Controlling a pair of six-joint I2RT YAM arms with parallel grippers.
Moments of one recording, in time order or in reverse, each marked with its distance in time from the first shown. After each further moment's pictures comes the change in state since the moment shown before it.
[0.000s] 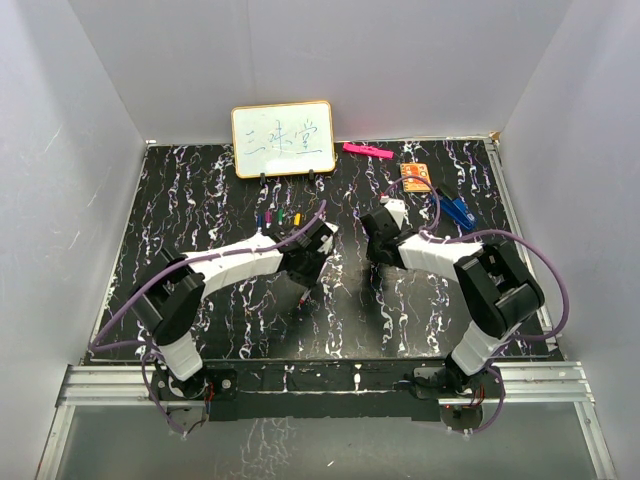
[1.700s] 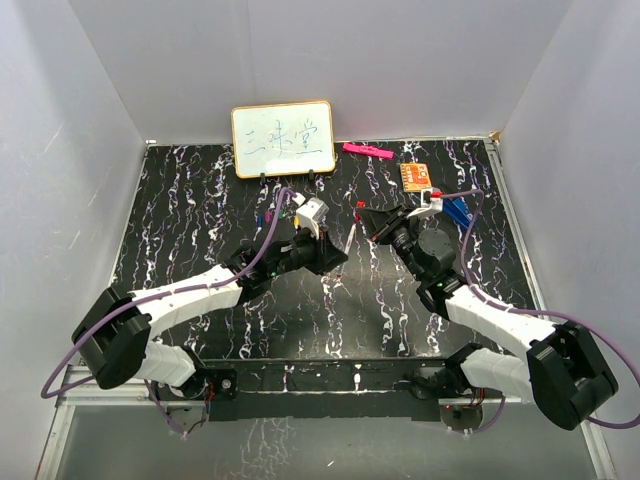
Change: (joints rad) left arm -0.002 -0.357 -0.362 0.874 0.219 -0.122; right arm -0.001 -0.565 -0.407 0.893 -0.269 0.122
